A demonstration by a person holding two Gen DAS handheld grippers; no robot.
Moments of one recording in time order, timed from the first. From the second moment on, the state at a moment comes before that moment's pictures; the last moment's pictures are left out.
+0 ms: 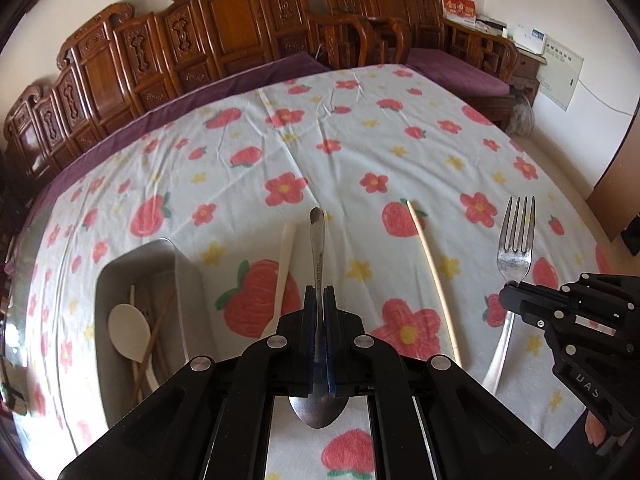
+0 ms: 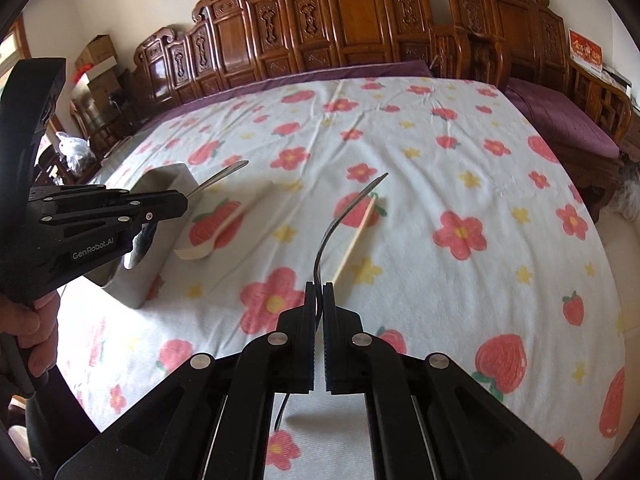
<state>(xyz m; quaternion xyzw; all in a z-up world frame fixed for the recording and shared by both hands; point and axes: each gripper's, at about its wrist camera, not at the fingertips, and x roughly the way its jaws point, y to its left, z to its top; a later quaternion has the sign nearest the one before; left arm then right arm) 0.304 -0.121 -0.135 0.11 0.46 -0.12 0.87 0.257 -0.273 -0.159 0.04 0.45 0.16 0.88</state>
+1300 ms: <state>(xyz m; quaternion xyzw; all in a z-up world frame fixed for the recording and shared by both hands) 0.287 0.023 -0.138 0.04 0.45 -0.05 0.89 0.259 -0.170 -0.081 0.01 0.39 0.25 0.89</state>
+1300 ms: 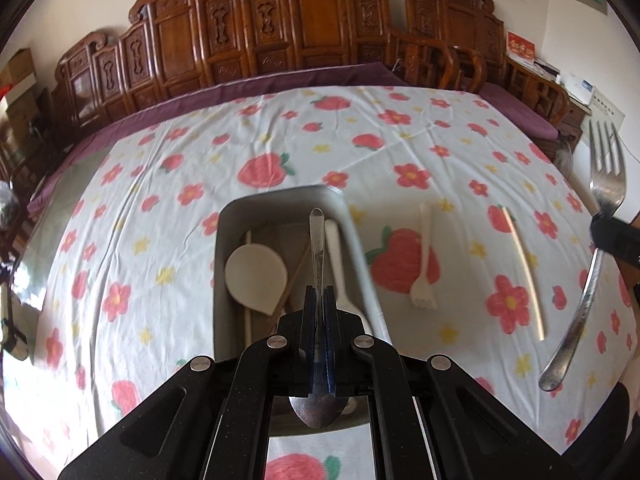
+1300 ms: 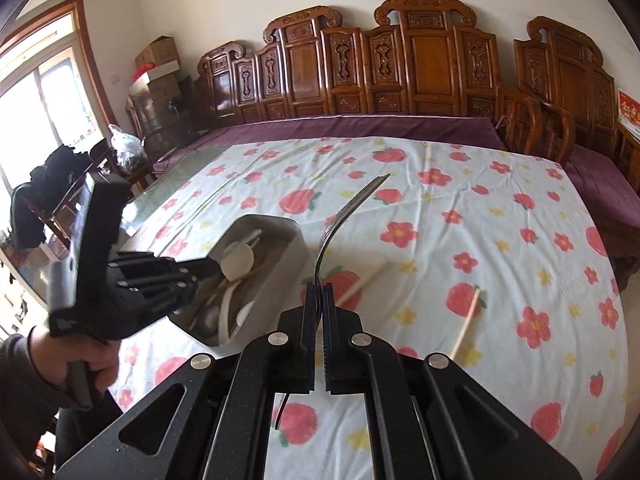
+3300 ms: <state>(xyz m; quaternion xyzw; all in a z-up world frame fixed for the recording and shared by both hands) 0.256 0.135 -0.114 -0.01 0.43 -0.03 0.90 0.324 0.010 -0.134 -0.05 0.48 0.32 0.81</state>
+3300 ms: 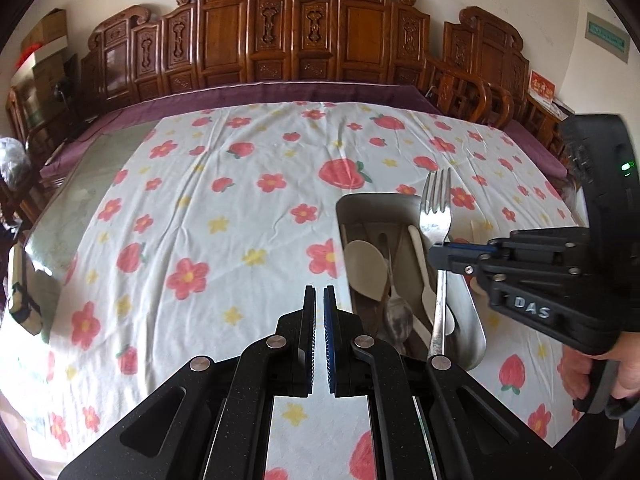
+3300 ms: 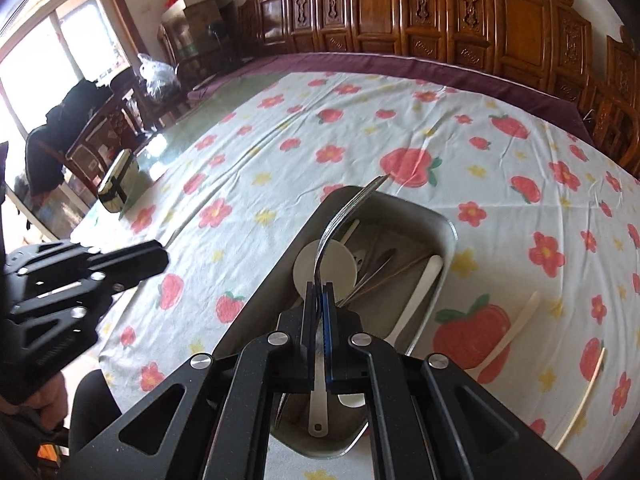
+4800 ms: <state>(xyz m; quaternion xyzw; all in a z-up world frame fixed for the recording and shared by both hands) 0.246 0.085 -0.089 -0.01 0.41 -0.08 0.91 0.282 -0.123 -0.103 -0.05 0.43 0.25 0.86</state>
